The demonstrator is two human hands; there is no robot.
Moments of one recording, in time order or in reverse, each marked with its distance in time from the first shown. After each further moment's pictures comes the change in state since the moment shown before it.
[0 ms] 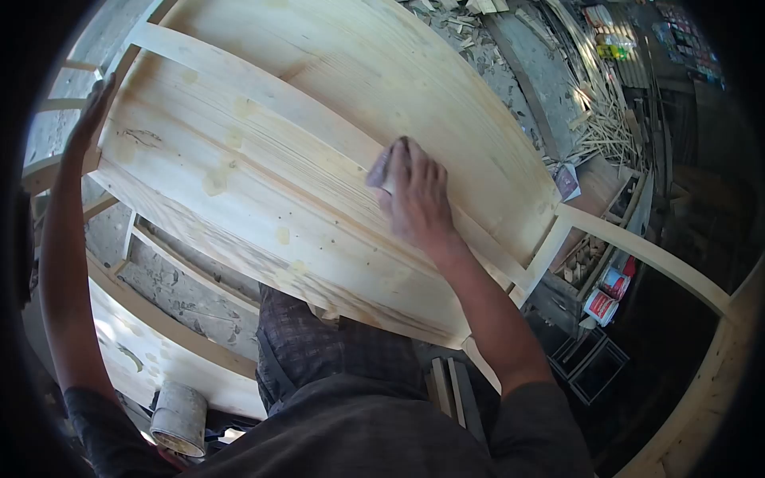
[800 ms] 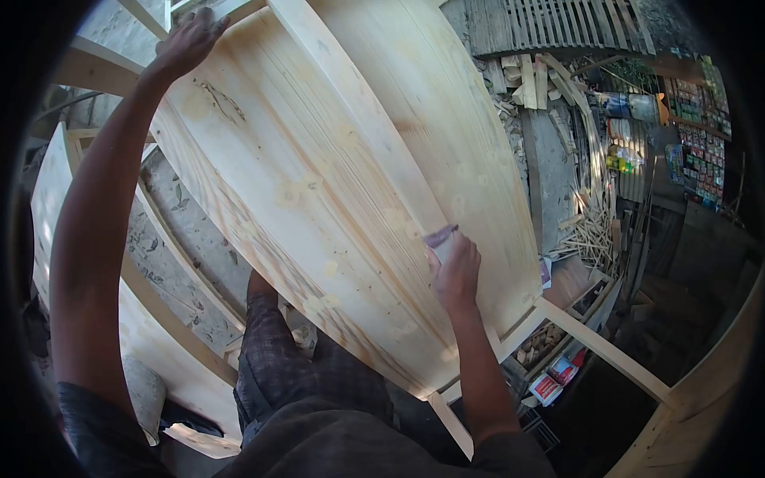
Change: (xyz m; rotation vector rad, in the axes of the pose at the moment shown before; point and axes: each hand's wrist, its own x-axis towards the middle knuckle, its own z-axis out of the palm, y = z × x) left_hand -0.028 0.030 0.016 0.306 0.173 -0.007; right_hand 0.010 0.004 0.023 0.045 0.064 0.006
